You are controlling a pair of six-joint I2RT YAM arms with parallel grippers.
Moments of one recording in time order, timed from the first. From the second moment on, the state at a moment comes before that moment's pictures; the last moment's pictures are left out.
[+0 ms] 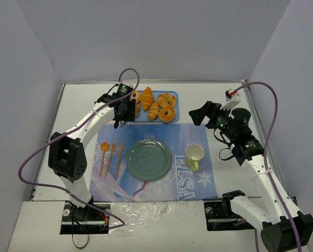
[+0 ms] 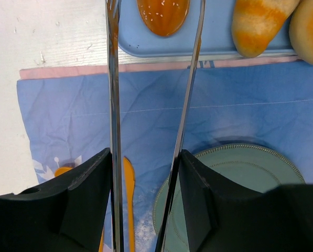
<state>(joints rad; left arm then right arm) -0.43 1.76 1.56 -0.80 -0.16 -0.34 0.23 0.93 0.84 -0.12 -0.24 0.47</state>
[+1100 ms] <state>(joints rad) -0.58 1.68 1.55 -0.83 -0.24 -0.35 0.23 0.93 0.83 -0.12 -0.24 0.47</state>
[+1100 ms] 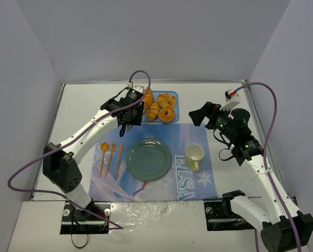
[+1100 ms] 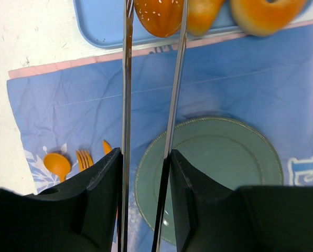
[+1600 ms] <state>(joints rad) -0.80 1.35 1.29 -0.91 -0.26 -0.40 0.23 0.95 0.83 -0.11 -0.24 0.47</state>
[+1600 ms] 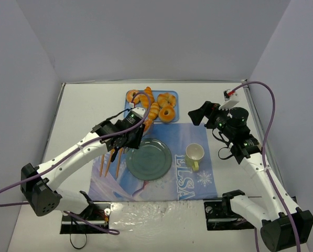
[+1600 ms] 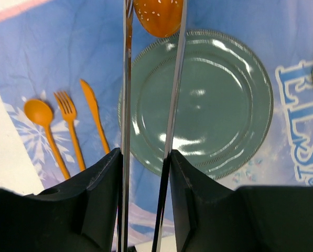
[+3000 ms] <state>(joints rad) -0.99 1.31 1.13 -0.91 -0.26 -0.54 0.23 0.97 0.83 -0.11 -0.24 0.47</state>
